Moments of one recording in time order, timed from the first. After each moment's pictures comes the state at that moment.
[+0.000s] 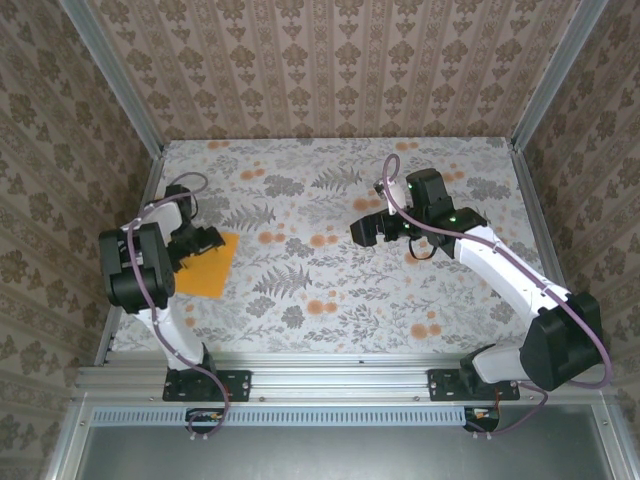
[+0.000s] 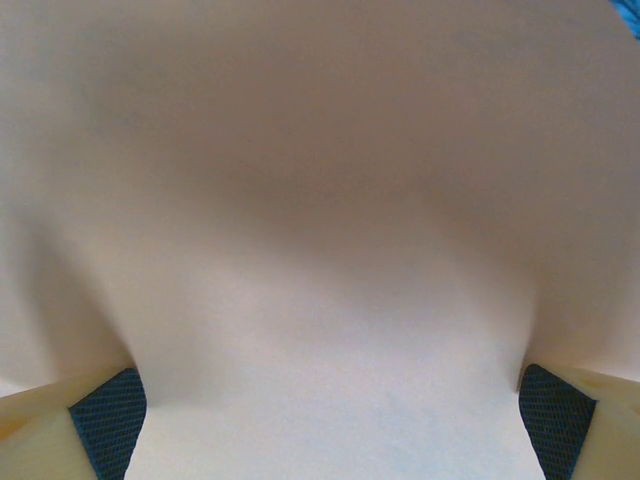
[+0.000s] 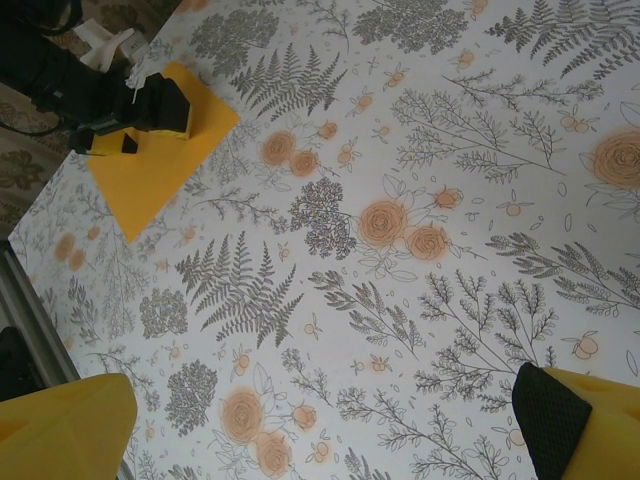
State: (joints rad) left arm 0.11 1.85 1.18 -0.80 0.00 -0.42; right arm 0.39 1.36 1.09 -0.46 -0.46 0.14
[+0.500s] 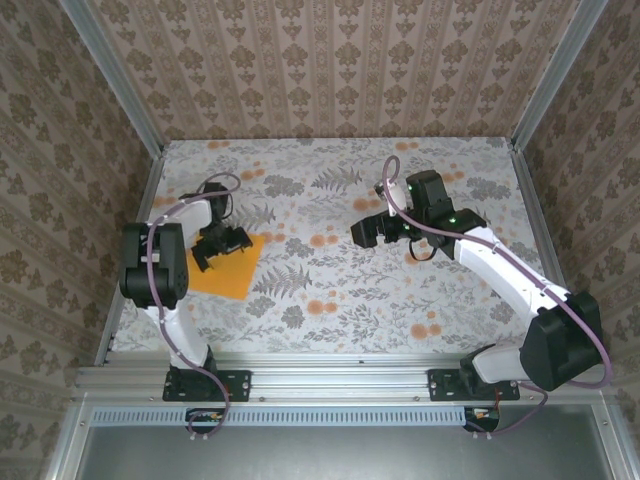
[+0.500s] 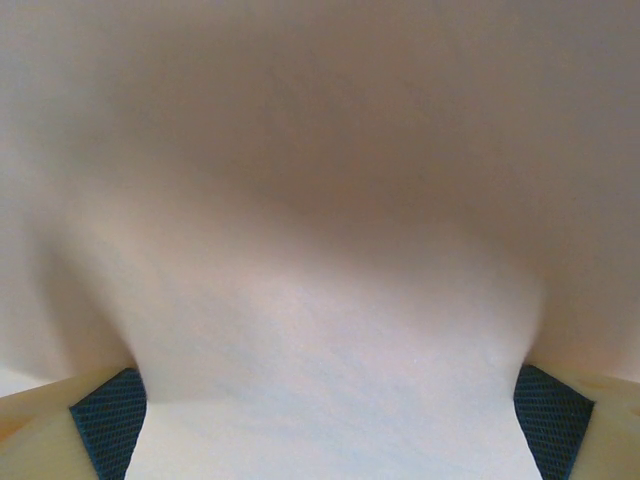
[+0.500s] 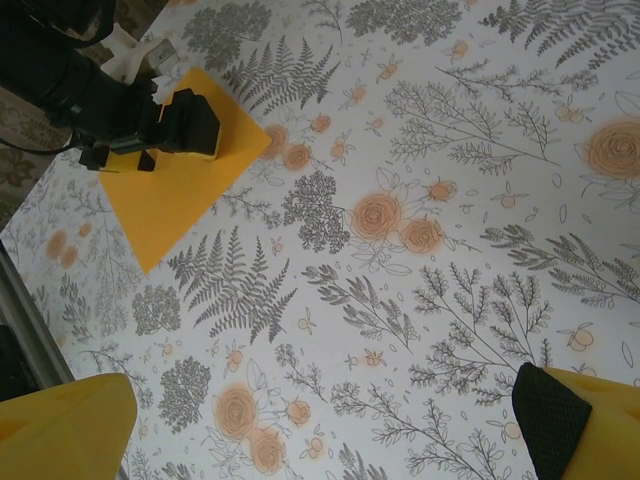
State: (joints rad) left arm -0.12 1.87 1.20 -0.86 -0.01 -0.62; right arm 0.39 1.36 1.07 -0.45 -0.45 0.13
